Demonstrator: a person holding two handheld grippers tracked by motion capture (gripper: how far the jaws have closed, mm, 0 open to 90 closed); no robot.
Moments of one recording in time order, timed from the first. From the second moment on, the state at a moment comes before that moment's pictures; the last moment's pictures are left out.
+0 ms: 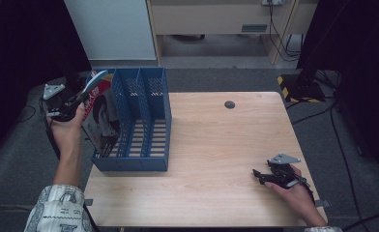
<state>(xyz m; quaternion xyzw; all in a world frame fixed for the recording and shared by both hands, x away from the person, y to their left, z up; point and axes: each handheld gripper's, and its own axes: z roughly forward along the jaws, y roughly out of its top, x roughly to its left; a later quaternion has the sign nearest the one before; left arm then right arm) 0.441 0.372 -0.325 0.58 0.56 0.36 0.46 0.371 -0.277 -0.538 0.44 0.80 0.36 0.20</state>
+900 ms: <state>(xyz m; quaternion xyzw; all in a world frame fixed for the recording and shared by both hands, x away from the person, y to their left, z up) 0.436 0.320 -0.294 0.64 0.50 0.34 0.48 0.374 -0.272 -0.538 0.45 0.80 0.35 0.20</state>
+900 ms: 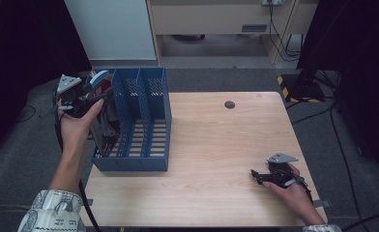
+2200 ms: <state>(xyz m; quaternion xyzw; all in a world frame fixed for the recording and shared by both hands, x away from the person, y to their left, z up) 0.434 0.225 -0.339 0.73 0.43 0.25 0.47 0.374 -0.271 -0.538 0.45 0.80 0.35 0.19</state>
